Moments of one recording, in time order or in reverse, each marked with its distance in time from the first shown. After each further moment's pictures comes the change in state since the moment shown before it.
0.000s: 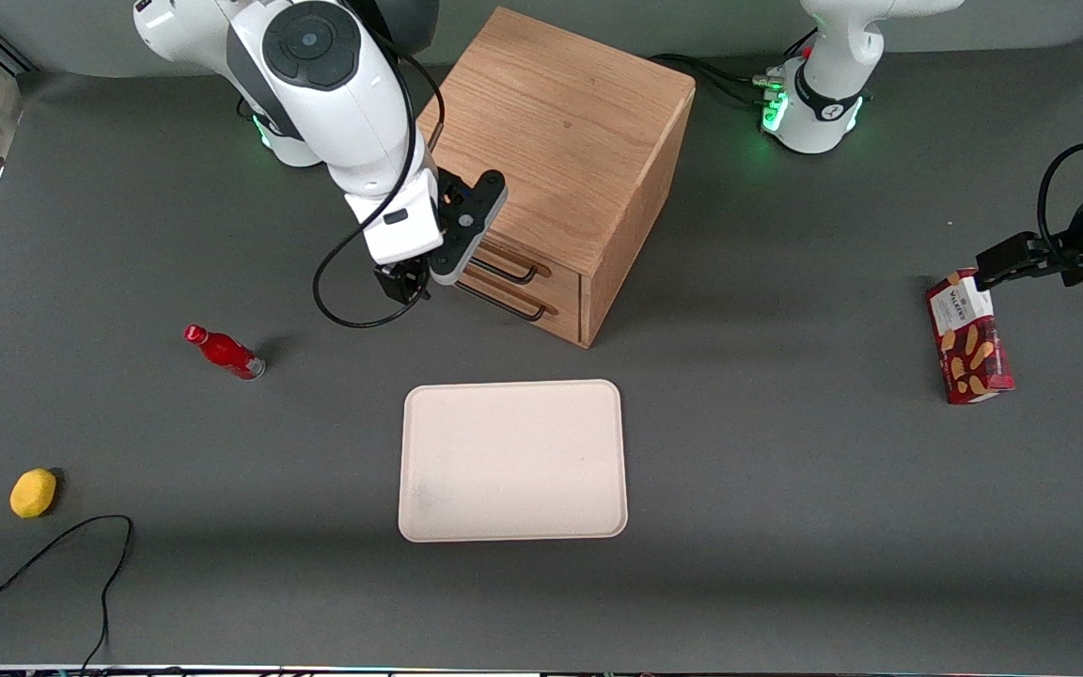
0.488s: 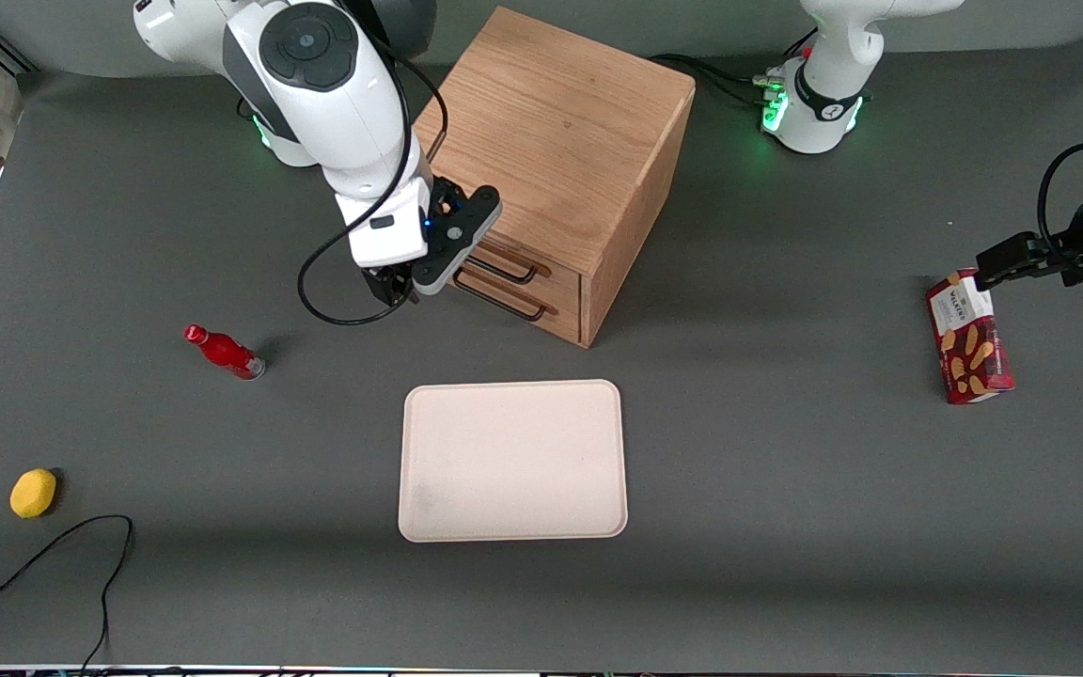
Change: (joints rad) arm 0.001 0.000 -0.004 0.000 -0.057 0.006 0.103
